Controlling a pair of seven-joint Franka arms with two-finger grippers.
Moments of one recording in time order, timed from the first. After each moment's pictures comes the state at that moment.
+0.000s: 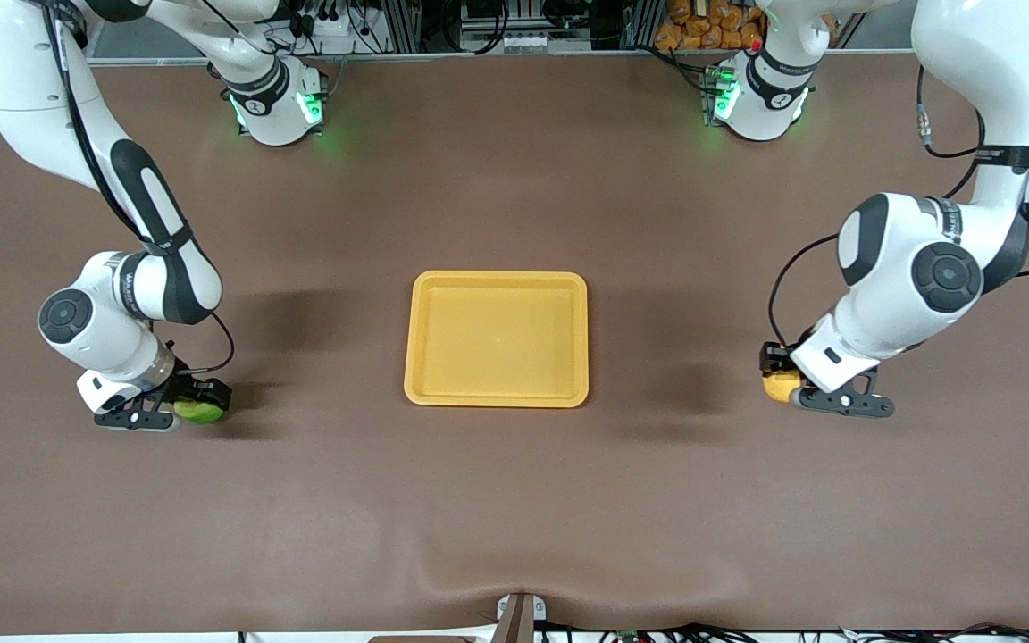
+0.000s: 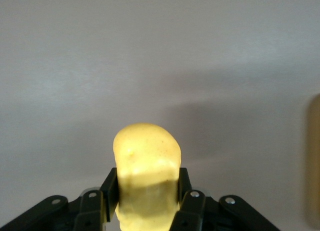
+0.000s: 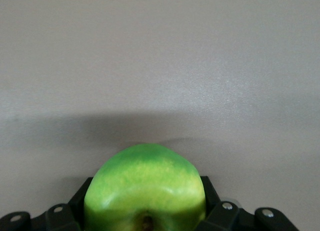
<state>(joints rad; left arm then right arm) 0.03 0.36 -0.23 -1.83 0.06 2.24 -0.09 -0.04 0.55 -0.03 -1.96 0.02 2.64 -0.04</state>
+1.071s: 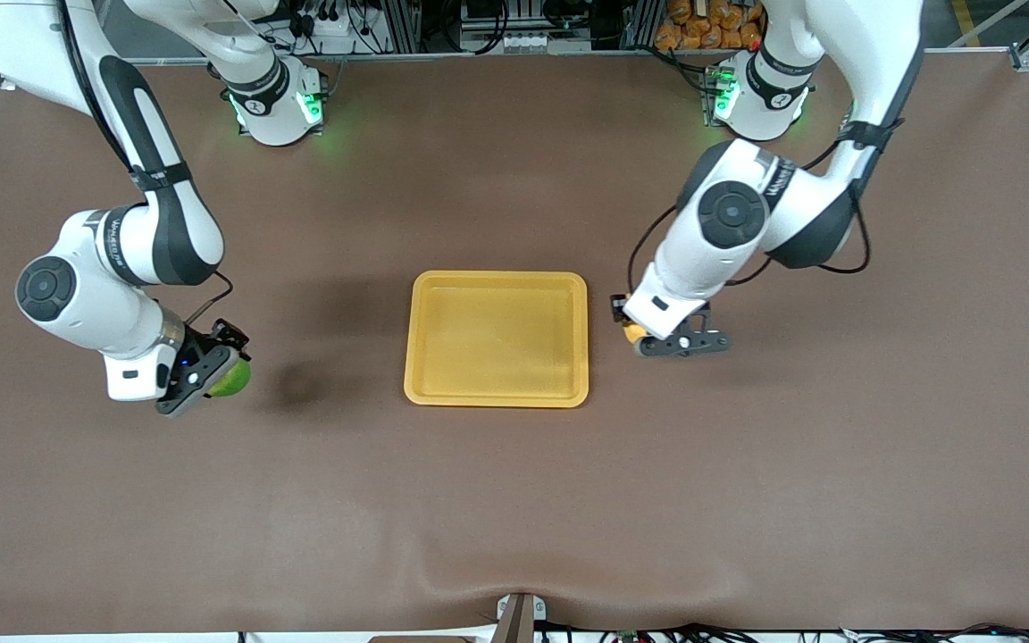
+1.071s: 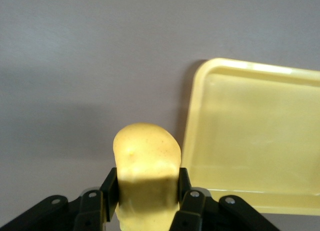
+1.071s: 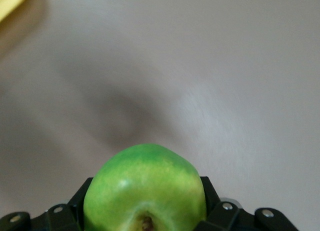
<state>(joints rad) -0.25 0.38 -0.32 -1.79 0.06 2.17 -0.69 0.04 0.35 0.04 -1.94 0.08 2.33 -0.91</state>
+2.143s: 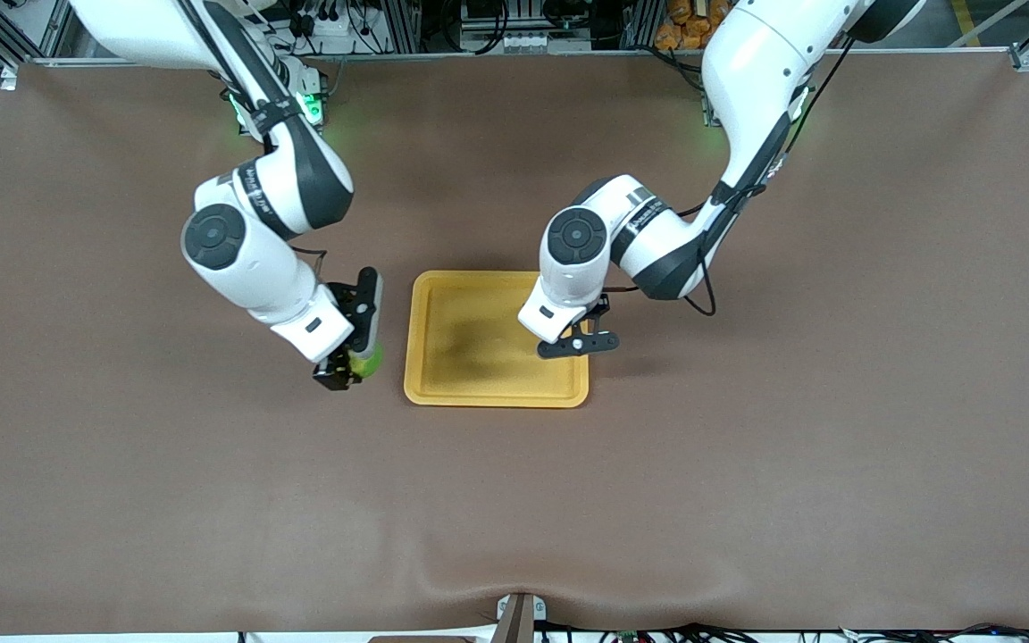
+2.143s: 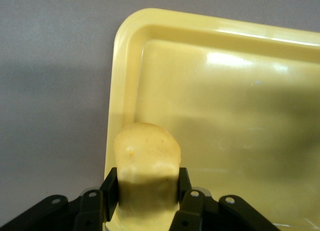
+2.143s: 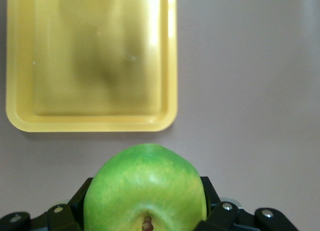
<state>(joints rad) -0.45 0.67 -0.32 -1.58 0.25 2.17 -0.95 0.28 0.35 0.15 -1.86 0.08 2.32 -1.19</state>
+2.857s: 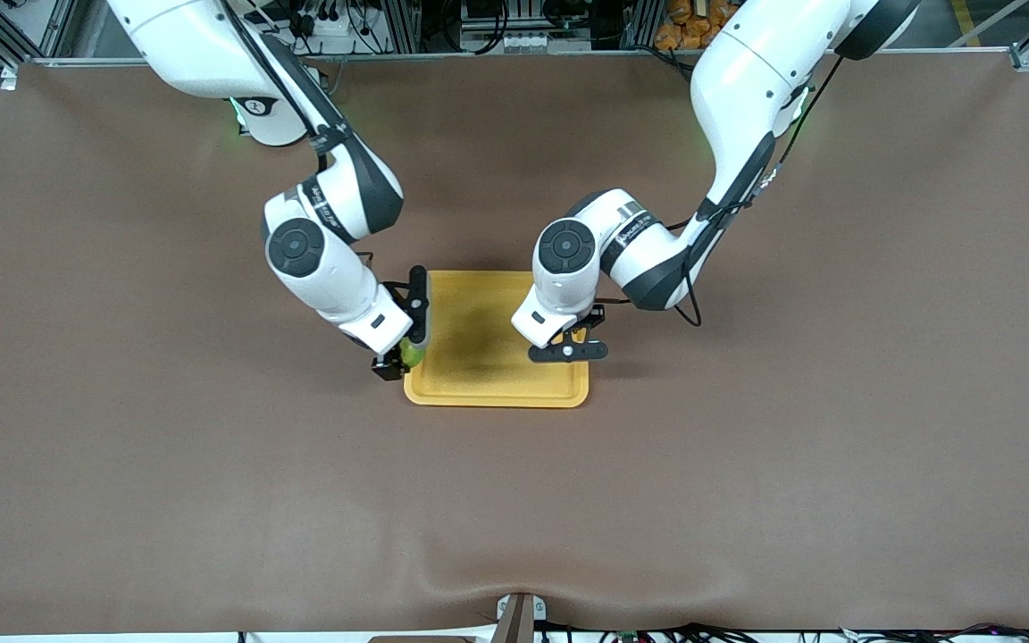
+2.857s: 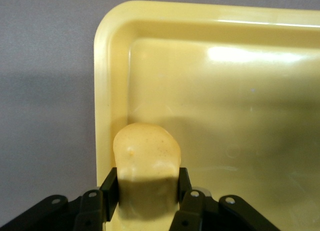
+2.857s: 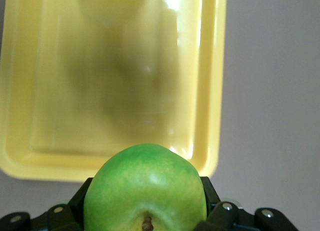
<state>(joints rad) -0.46 0.72 -0.32 -1.57 0.28 2.21 -0.90 0.38 0.46 0.15 -1.91 0.08 2.49 -1.17</state>
